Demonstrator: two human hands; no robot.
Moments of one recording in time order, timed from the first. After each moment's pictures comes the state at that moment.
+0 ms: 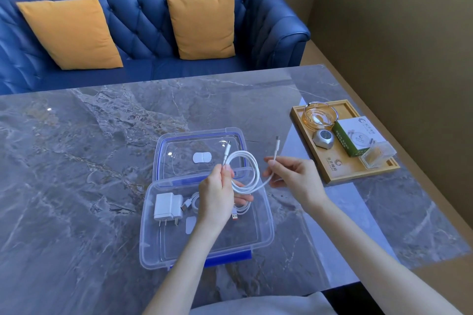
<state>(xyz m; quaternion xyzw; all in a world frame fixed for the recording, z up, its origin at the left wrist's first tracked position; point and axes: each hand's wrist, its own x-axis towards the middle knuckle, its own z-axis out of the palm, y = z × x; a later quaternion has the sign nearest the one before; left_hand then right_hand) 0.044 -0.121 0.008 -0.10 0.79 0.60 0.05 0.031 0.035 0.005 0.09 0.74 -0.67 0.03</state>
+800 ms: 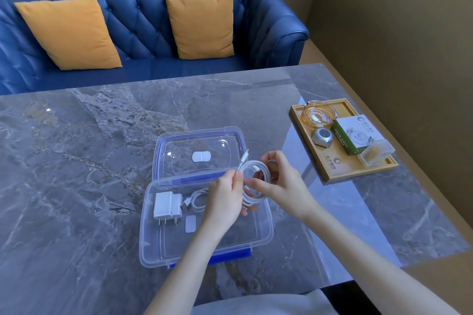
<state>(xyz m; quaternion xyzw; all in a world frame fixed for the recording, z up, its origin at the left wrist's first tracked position) 0.051 -0.116 0.015 -0.06 0.83 0.54 0.11 0.044 0.021 0.006 0.00 0.82 -0.57 0.07</state>
